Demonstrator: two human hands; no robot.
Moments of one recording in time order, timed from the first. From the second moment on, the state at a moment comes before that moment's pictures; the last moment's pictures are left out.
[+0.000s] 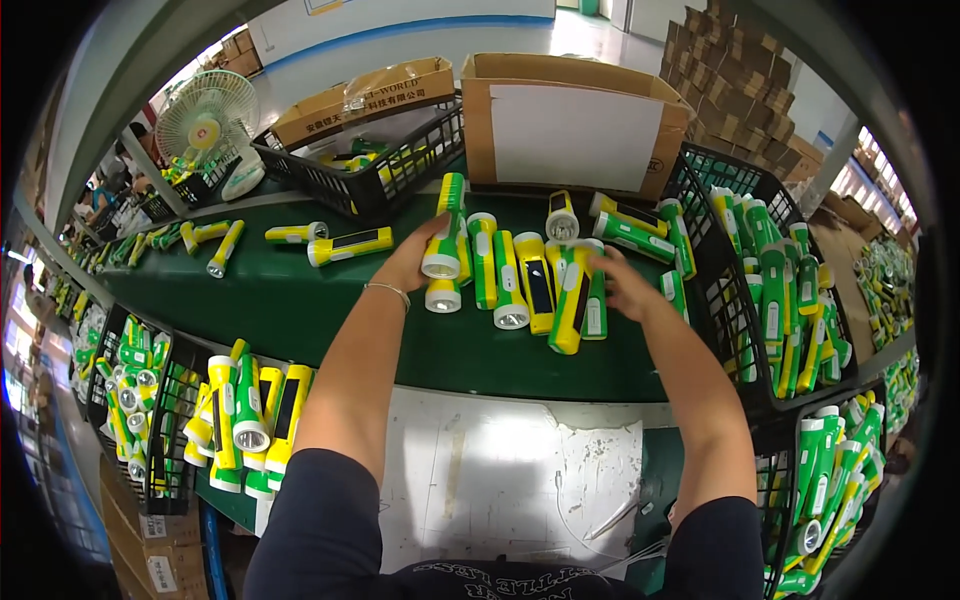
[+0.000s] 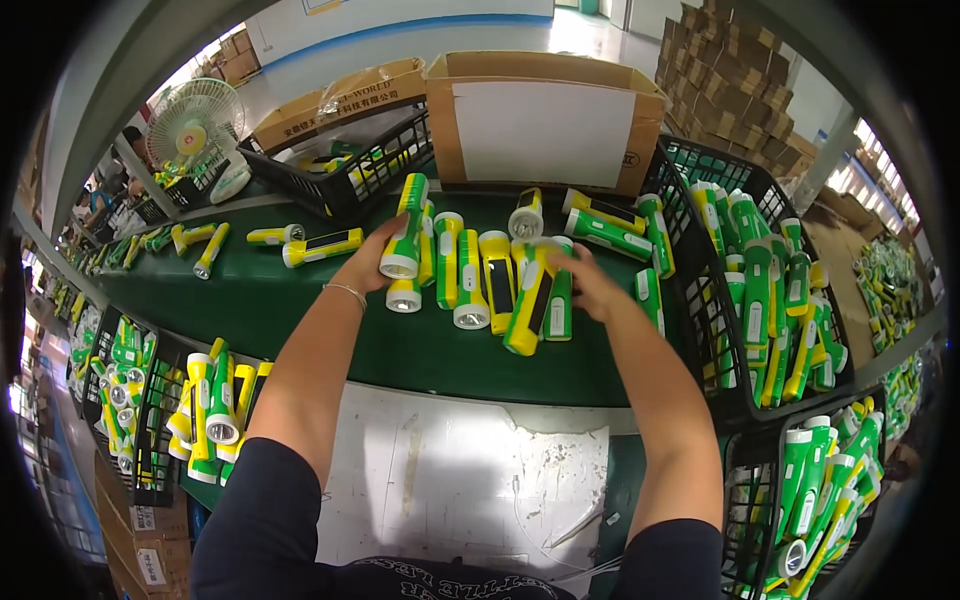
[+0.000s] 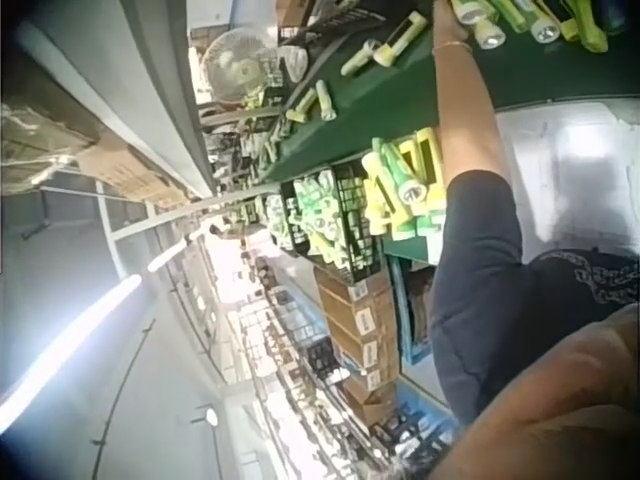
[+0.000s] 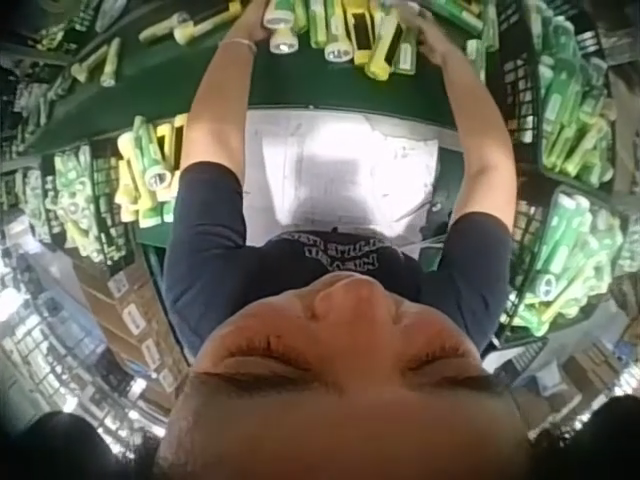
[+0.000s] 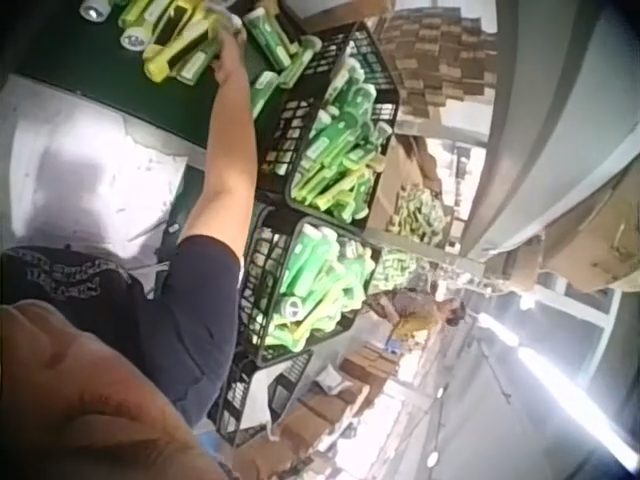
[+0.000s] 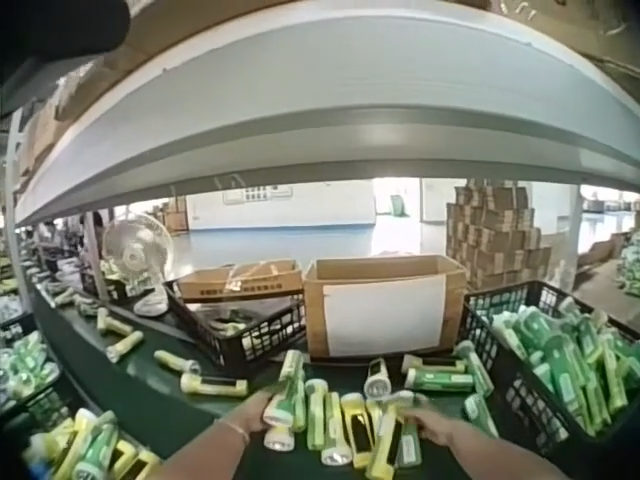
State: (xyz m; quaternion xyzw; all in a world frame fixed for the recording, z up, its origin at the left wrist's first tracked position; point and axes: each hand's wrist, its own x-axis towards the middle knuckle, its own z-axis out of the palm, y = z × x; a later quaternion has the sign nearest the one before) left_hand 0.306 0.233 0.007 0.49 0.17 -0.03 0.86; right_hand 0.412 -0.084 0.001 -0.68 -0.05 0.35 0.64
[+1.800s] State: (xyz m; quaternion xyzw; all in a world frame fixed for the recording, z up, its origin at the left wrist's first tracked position) left_hand 0.042 0.135 0.003 0.42 0.14 0.09 0.89; right_hand 0.156 -0.040 0.018 -0.53 -0.18 0.39 0.73
